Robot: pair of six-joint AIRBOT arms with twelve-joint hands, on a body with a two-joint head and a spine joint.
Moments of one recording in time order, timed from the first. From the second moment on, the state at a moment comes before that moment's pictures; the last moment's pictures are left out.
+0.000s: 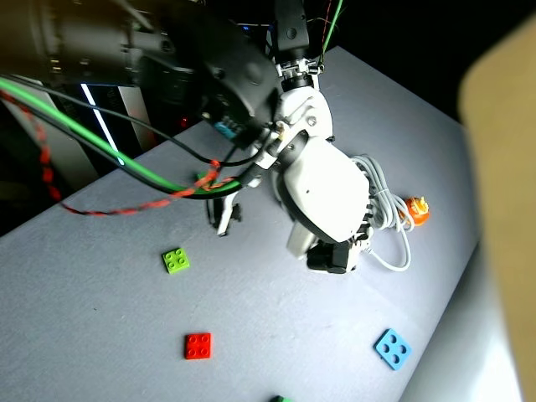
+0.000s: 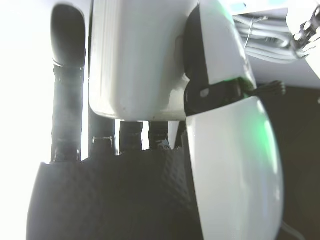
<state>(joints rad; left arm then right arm) 0.66 -0.84 0.73 -1.46 -0.44 2.12 0.00 -1.71 1.37 2.02 0.72 -2.87</state>
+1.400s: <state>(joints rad) 0.69 -0.82 0.74 -1.44 -0.37 2.09 -0.07 -1.90 1.65 2.05 0.49 -2.91</state>
